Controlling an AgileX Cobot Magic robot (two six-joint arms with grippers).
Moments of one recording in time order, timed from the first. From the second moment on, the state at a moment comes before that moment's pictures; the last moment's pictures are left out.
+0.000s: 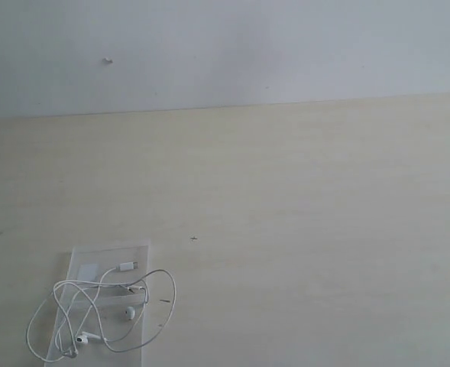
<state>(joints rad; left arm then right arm) 0.11 0.07 -0.22 -1.74 -0.17 1.51 0.09 0.01 0.00 -0.03 0.27 0.01</state>
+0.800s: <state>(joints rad) 0.11 0.00 -0.13 -0.42 0.20 0.56 0.09 0.01 0.00 -0.03 0.28 0.01</state>
